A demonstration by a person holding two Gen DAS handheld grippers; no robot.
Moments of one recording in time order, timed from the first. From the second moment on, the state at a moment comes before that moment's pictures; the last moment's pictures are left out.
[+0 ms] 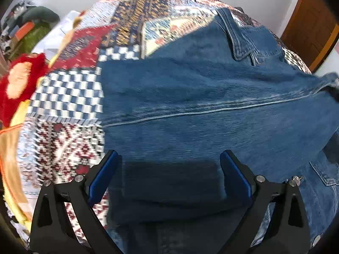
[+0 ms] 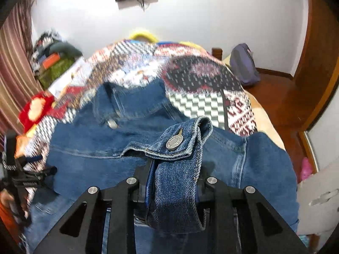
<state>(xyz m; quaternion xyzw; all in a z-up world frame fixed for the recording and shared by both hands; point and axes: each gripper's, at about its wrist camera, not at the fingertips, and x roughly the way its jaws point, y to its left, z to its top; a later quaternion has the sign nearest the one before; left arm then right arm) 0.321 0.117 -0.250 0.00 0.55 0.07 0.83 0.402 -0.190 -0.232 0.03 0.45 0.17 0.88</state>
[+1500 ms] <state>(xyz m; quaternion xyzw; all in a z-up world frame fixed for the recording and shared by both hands) 0.383 -0.062 -0.213 0.08 0.52 -0.09 0.84 0.318 -0.416 -0.269 0.27 0.50 0.02 0.82</state>
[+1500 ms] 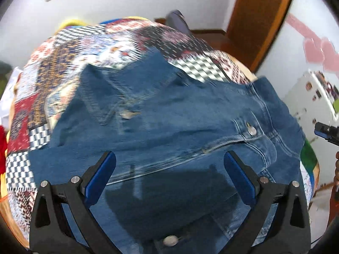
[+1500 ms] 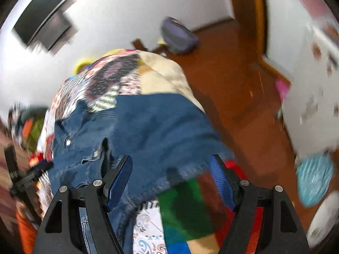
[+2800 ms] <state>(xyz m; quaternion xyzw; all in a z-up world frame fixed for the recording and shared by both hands) 0.344 -0.032 -0.182 0.06 0.48 -0.07 0.87 0.369 -0.349 -0.184 0.32 0.35 0.12 0.88</state>
